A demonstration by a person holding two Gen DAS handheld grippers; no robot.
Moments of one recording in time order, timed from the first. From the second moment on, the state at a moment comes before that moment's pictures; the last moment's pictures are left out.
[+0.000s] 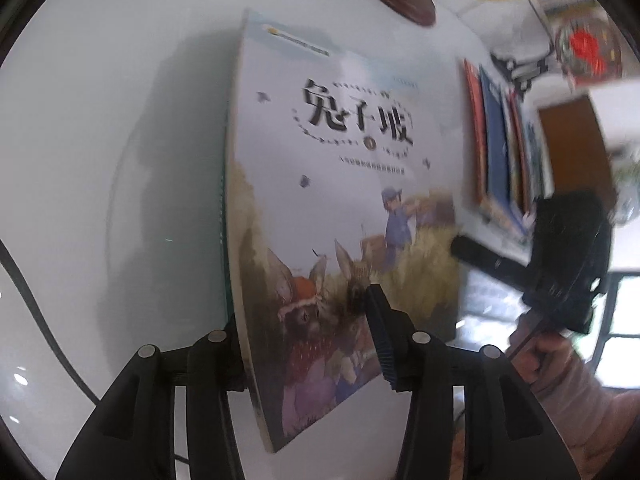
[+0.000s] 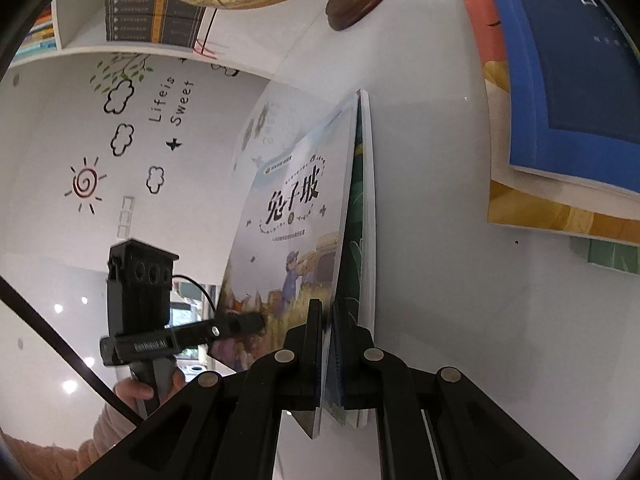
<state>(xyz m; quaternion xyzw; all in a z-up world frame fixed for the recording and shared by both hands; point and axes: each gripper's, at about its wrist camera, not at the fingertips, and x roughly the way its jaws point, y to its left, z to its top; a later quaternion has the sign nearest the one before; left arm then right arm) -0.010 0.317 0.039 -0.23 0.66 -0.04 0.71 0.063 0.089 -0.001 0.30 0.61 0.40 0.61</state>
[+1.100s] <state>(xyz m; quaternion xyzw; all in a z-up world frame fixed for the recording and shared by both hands) 0.000 0.335 0.045 -0.23 0.63 0.06 0.73 0.059 0.086 0.005 0.26 0.62 0.34 0.65</state>
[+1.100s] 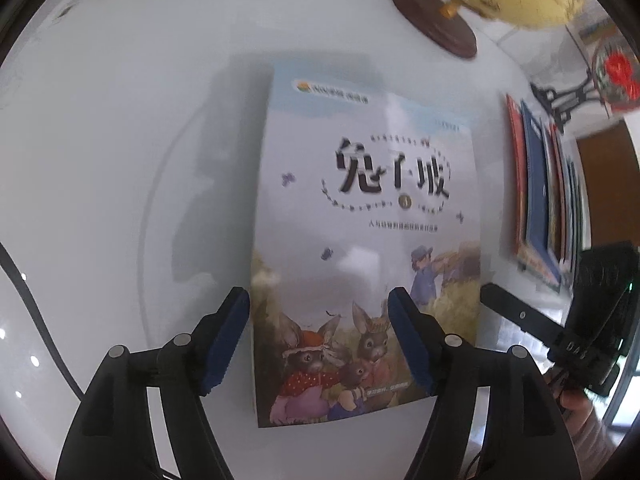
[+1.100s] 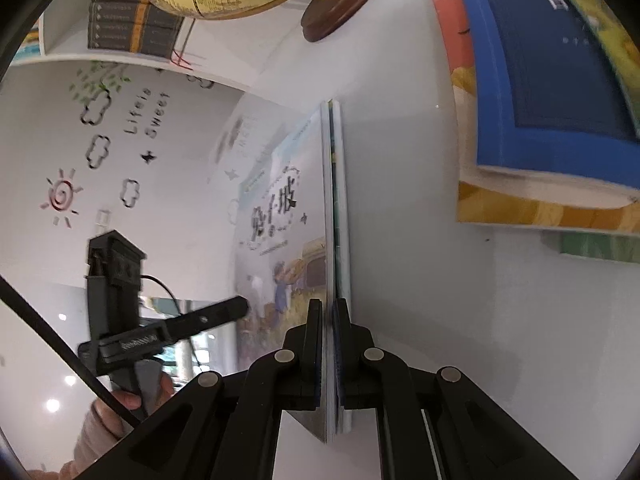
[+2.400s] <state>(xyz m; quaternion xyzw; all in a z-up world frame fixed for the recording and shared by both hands) 0.166 -0.043 0.125 -0.04 0.57 -0.07 0.82 0.076 -0.298 0.071 0.29 0.52 0.11 0.80</state>
